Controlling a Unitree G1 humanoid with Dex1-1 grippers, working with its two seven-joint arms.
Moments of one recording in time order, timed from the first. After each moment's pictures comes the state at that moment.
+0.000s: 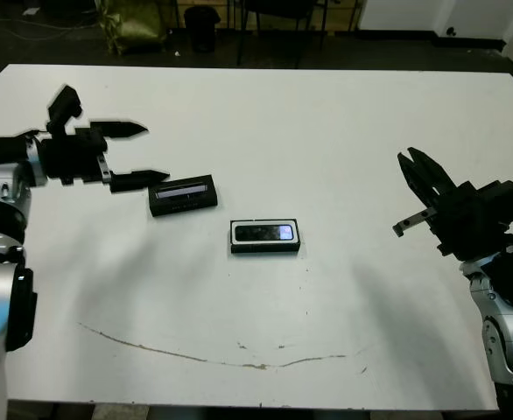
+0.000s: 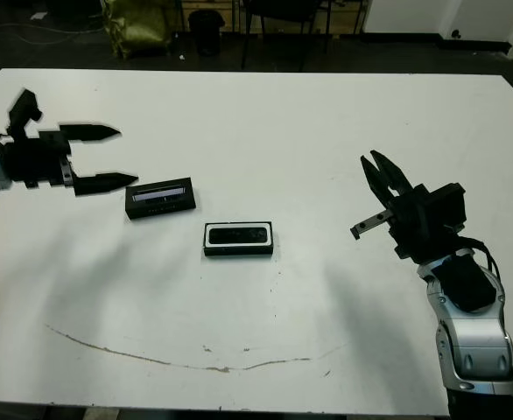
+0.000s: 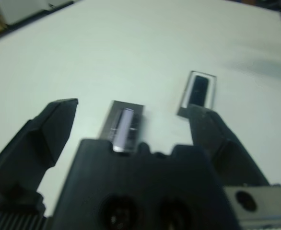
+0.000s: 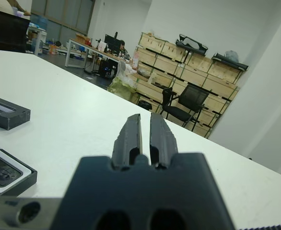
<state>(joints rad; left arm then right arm) -0.97 0.62 0.03 1.23 -0.16 -0.11 -1.48 -0.10 -0.46 -0.12 -0.19 0.14 -0.05 0.40</state>
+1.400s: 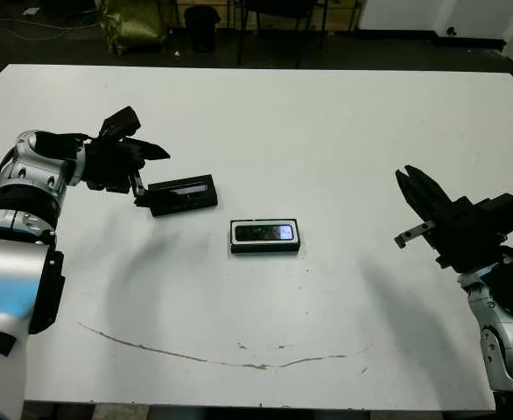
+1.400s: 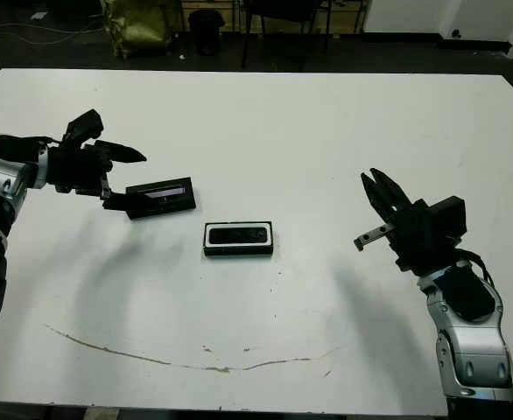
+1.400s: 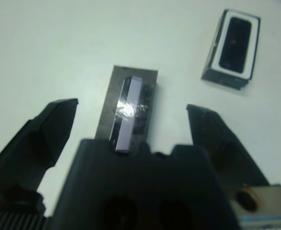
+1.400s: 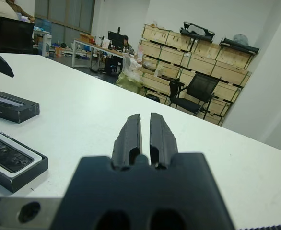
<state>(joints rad) -1.07 0.55 -0.11 1.31 0.15 -0.16 -1.29 -0.07 -0.45 -0.13 -0.10 0.21 -0.10 0.45</state>
